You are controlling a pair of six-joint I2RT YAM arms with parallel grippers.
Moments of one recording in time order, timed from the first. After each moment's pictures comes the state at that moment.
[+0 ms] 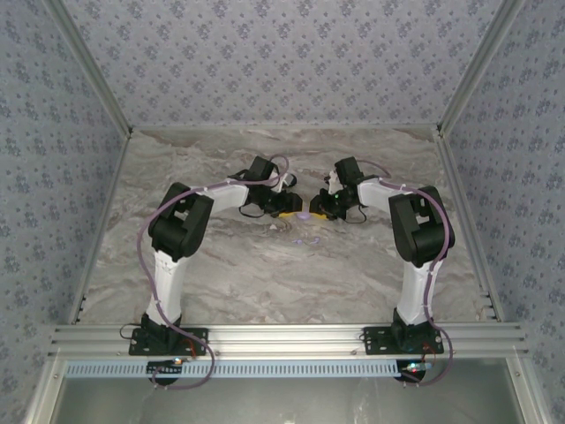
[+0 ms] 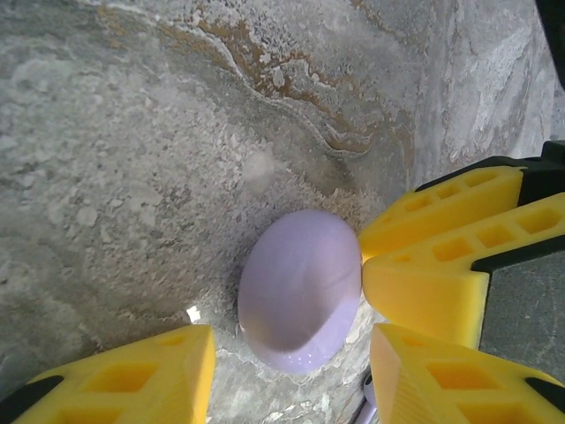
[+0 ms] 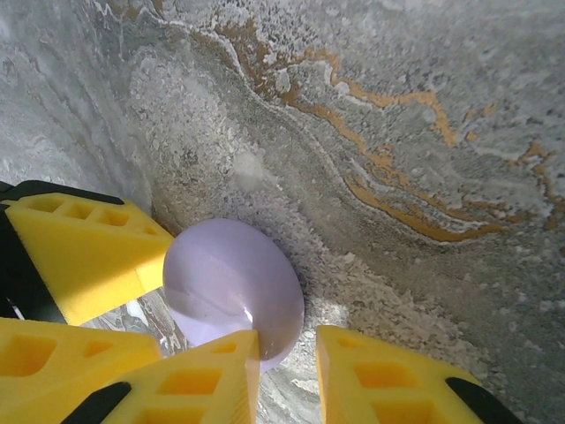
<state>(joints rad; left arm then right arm) -0.55 2.16 1.44 -0.26 0.67 -0.55 0.31 1.97 1.21 -0.39 -0.56 0.52</state>
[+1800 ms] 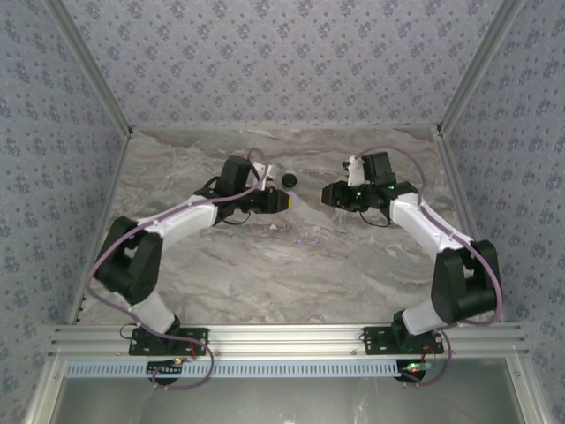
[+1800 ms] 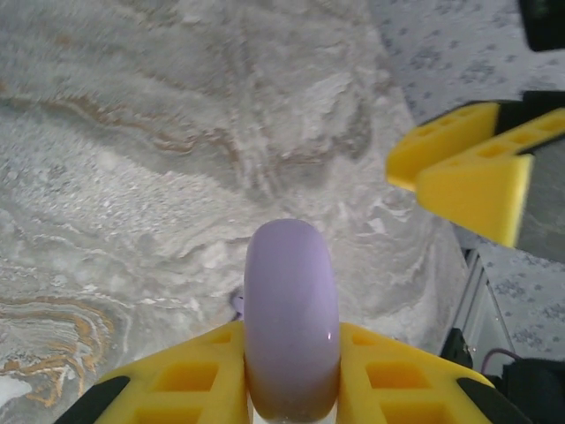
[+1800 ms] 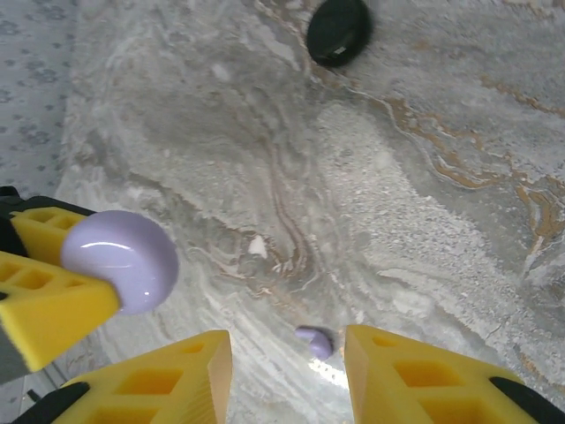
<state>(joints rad) -0.56 1.63 1.06 -0.06 0.64 -0.53 0.27 1.46 1.04 -0.42 -0.56 0.41</state>
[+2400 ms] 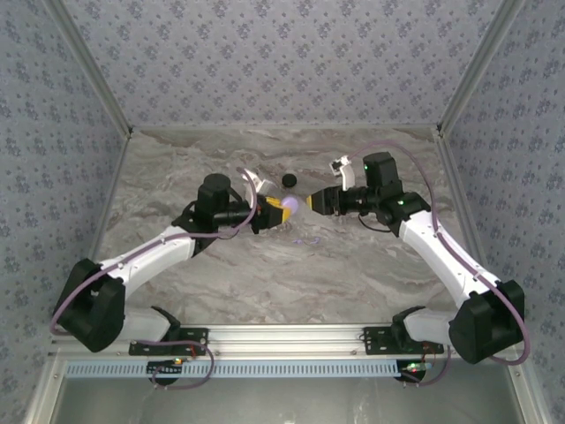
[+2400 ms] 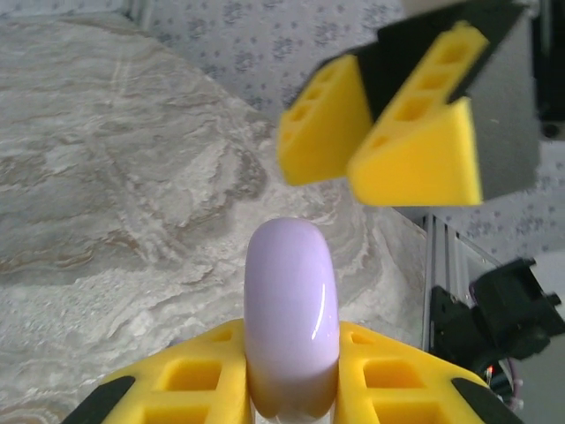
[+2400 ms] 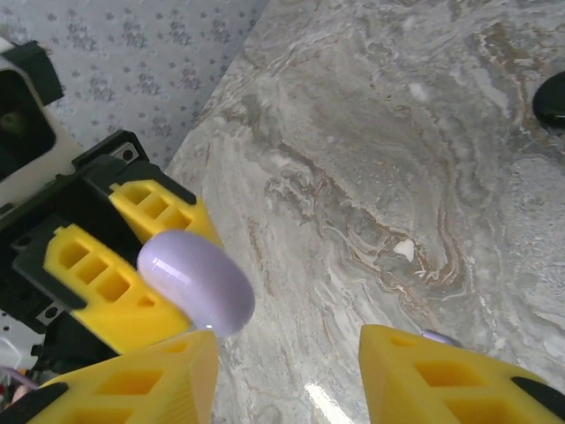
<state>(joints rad) -0.61 1.32 0.79 0.24 0.72 -0.29 0.38 1.25 1.03 -0.41 -0.70 0.28</state>
